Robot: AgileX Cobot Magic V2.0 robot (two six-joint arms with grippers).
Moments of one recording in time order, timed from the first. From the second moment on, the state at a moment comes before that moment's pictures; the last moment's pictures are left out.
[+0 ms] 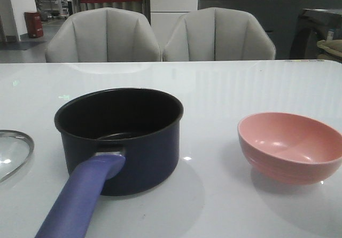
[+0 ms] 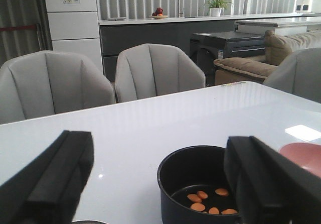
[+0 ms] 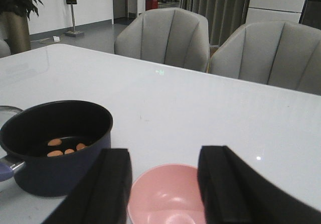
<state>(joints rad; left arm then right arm) -0.40 0.03 -0.27 -0.09 0.26 0.09 0.39 0.24 -0.17 0.37 0.07 -0.37</state>
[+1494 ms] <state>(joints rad) -0.04 1.31 -0.95 -0.08 0.87 -0.13 0.40 0.24 -0.16 0.37 0.08 -0.37</state>
